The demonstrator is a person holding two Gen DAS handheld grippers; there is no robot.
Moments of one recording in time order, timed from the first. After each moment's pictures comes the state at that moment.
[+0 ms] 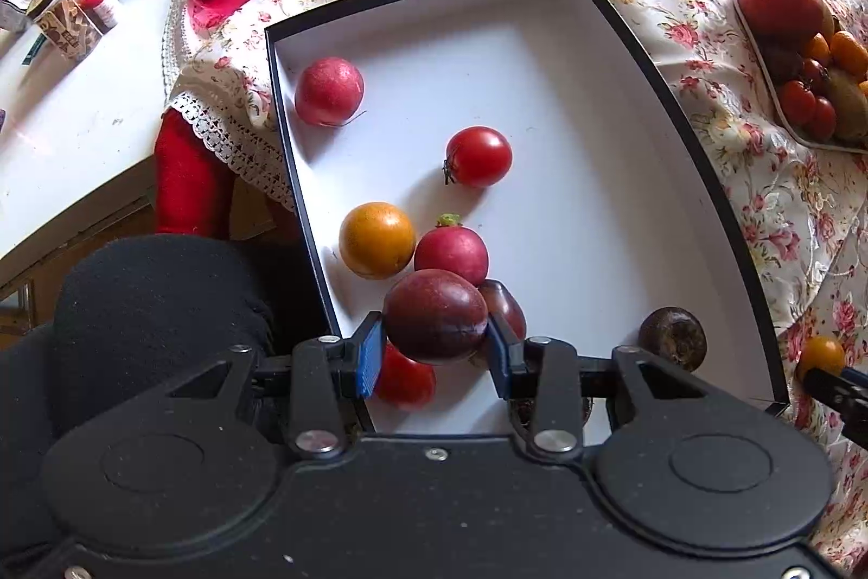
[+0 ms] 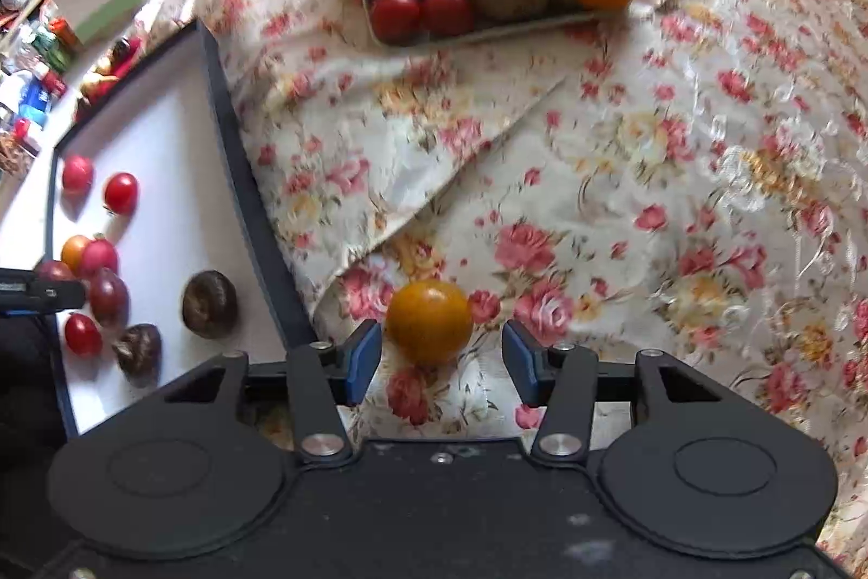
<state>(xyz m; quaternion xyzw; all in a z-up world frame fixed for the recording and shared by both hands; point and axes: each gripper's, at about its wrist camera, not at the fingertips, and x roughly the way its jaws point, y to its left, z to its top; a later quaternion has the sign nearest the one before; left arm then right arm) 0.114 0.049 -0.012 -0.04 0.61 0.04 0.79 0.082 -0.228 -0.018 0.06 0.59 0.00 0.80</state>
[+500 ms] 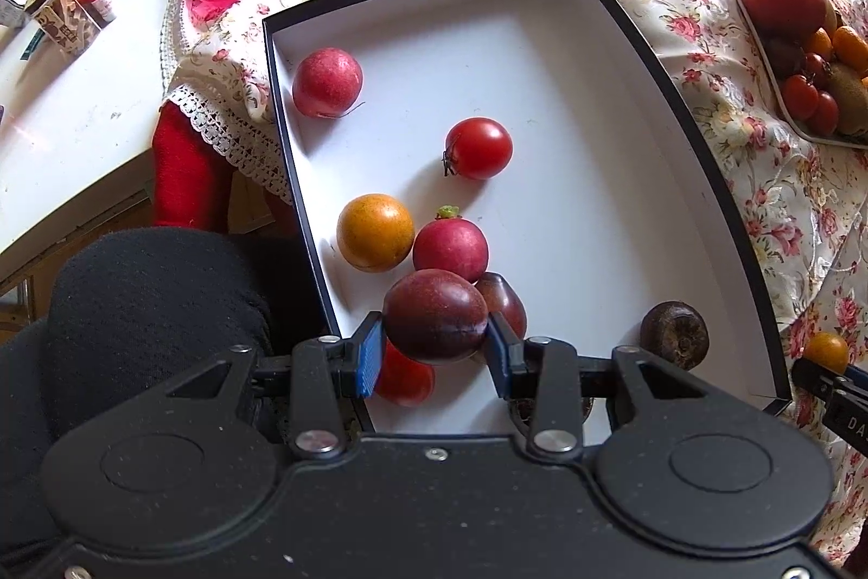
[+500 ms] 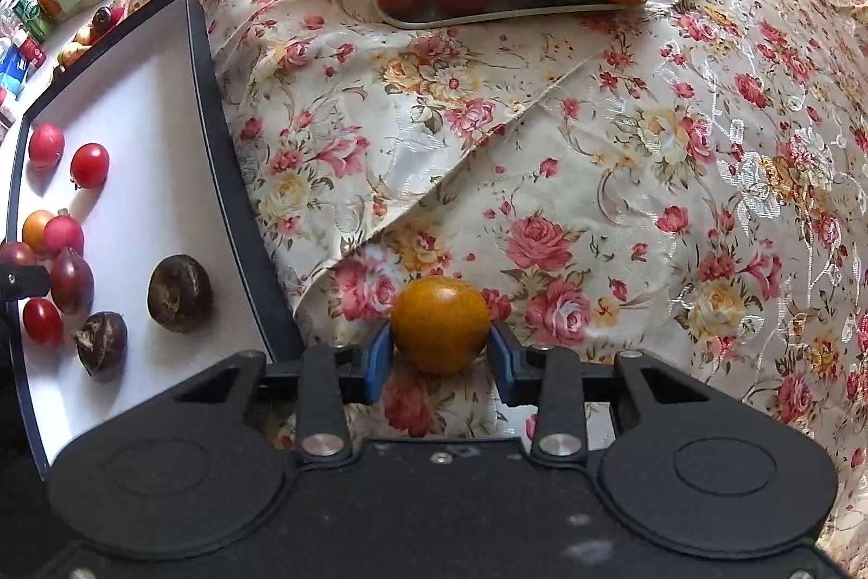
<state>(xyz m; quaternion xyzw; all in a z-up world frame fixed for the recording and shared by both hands) 0.114 0.049 -0.015 -0.04 0.62 0.04 0.78 0.087 -0.209 -0.034 0.02 0.59 -0.02 0.80</state>
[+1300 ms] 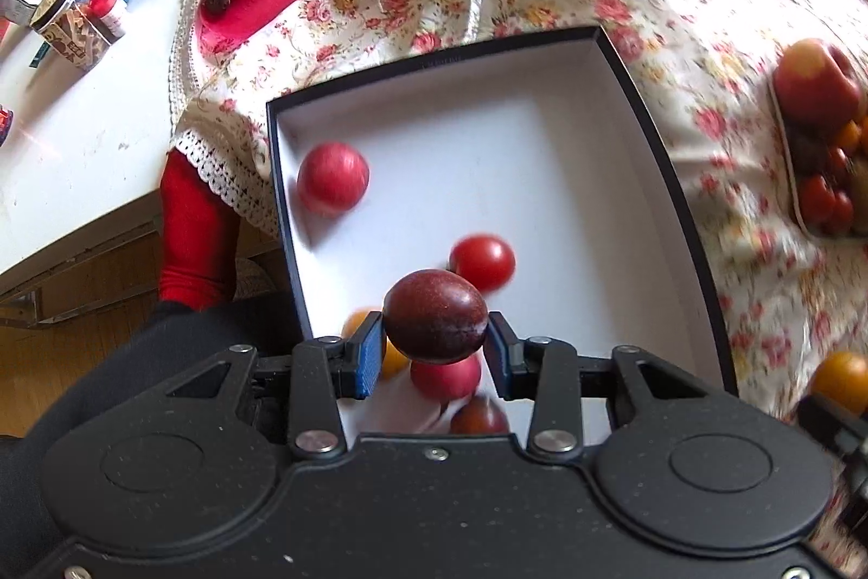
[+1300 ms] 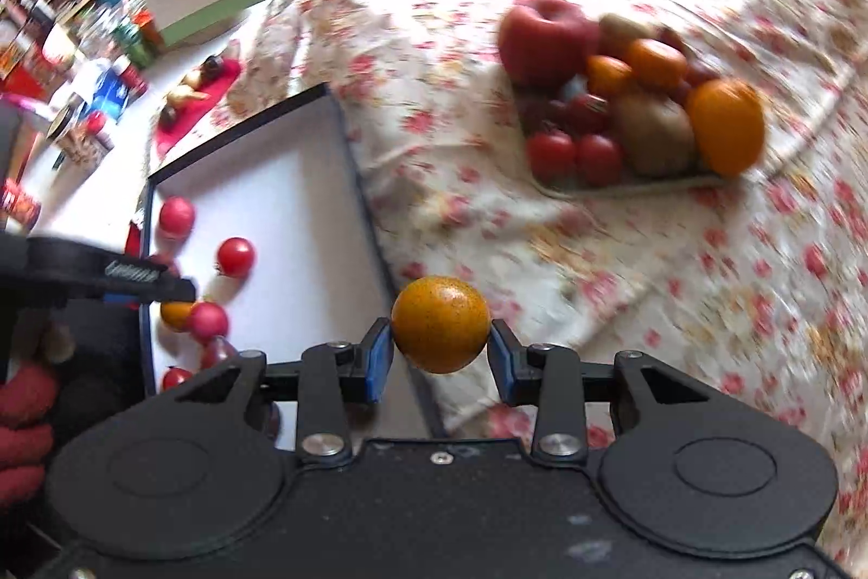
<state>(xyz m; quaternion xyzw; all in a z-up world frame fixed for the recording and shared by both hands) 0.177 0.053 0.001 -0.06 0.62 0.07 0.78 0.136 -0.159 0.041 0.02 0.56 0.09 0.83</state>
